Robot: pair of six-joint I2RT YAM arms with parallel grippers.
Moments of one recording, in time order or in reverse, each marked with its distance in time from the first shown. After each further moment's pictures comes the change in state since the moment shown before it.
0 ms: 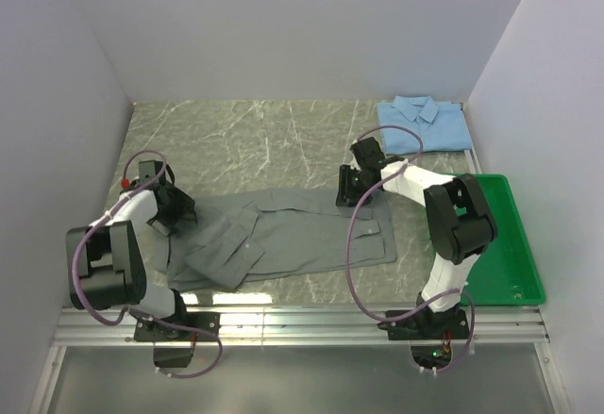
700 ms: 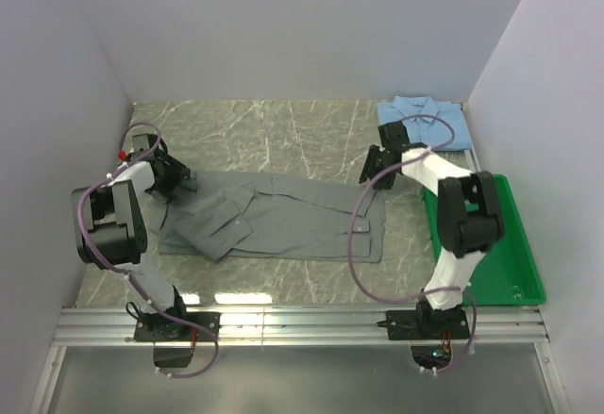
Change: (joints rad) left arm 0.055 0.313 0.303 0.138 0.082 0.000; right arm -0.178 0.077 0.164 -0.073 0.106 0.097
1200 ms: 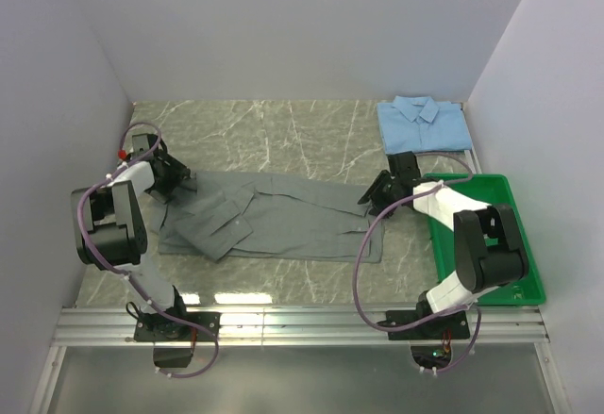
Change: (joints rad) left arm 0.001 -0.006 0.000 -0.005 0.000 0.027; right arm 0.000 -0.325 -0.420 0.149 -0.085 0.352
